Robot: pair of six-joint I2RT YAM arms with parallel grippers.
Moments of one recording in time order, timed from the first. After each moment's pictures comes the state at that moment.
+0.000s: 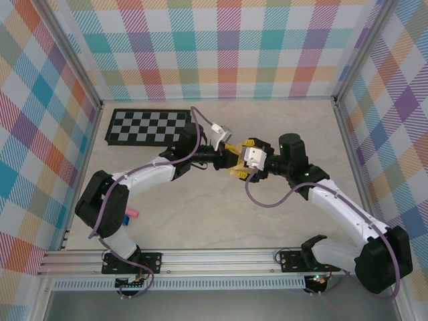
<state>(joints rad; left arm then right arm) -0.62 1.66 1.08 0.22 0.71 -0.21 0.46 1.11 0.81 -0.19 -0.54 -0.84</state>
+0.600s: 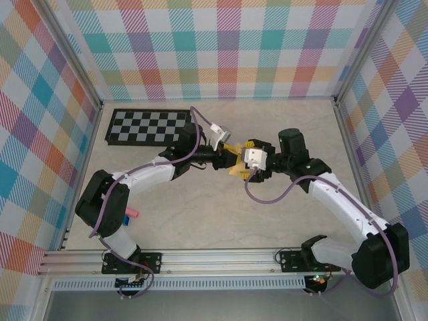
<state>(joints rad) -0.61 1.66 1.07 0.21 0.71 -0.19 0.45 1.16 0.91 -0.37 -0.55 -1.00</state>
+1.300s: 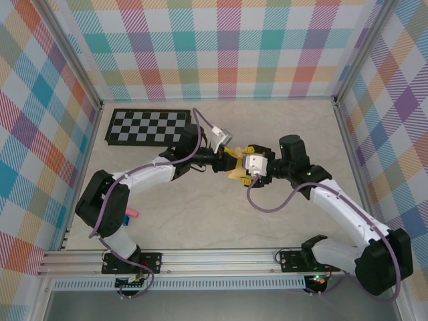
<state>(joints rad) -0.62 1.66 1.07 0.16 0.73 -0.18 0.46 1.09 0.81 -0.32 -0.56 -0.99</state>
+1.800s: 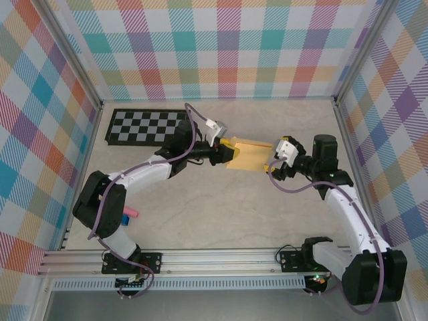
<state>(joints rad) -0.58 1.64 1.08 0.23 0.69 -0.16 0.10 1.04 0.77 -0.34 -0.68 -0.85</state>
